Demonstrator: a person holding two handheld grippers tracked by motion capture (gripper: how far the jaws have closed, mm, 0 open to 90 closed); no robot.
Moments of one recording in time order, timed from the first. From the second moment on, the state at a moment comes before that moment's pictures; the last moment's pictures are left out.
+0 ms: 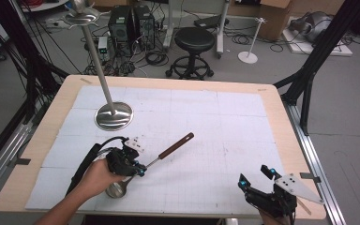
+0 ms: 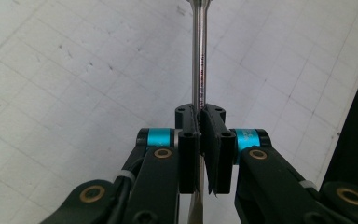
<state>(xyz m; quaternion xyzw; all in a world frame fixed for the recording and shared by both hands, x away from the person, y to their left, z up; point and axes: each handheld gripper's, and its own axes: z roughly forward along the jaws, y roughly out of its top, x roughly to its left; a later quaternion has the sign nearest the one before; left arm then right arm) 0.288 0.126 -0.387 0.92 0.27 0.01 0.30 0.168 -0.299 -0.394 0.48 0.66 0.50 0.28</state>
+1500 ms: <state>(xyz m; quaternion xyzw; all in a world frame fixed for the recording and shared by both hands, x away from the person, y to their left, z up) 0.224 0.176 -0.368 0.77 0.24 0.15 0.57 0.232 -0.149 -0.302 0.29 0.71 0.61 0.18</state>
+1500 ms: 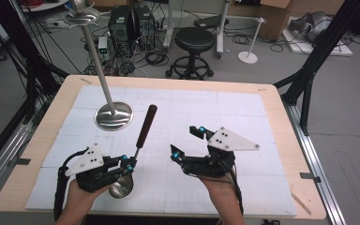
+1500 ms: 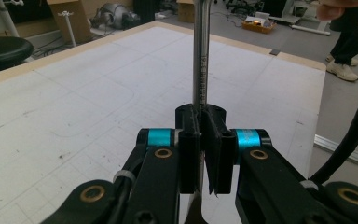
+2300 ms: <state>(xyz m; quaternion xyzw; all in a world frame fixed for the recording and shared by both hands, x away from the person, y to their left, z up) 0.223 0.165 -0.371 0.77 0.22 0.13 0.58 0.253 -0.095 -0.263 0.23 0.72 0.65 0.13</state>
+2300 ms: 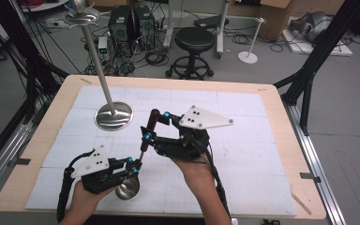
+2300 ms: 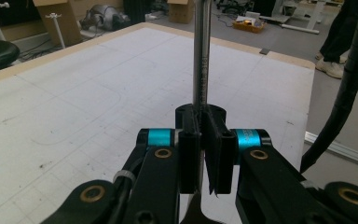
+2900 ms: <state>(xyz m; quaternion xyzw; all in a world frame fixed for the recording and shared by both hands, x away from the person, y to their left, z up) 0.221 0.167 -0.370 0.78 0.20 0.14 0.58 0.253 -0.093 -0.258 0.21 0.71 0.67 0.08</state>
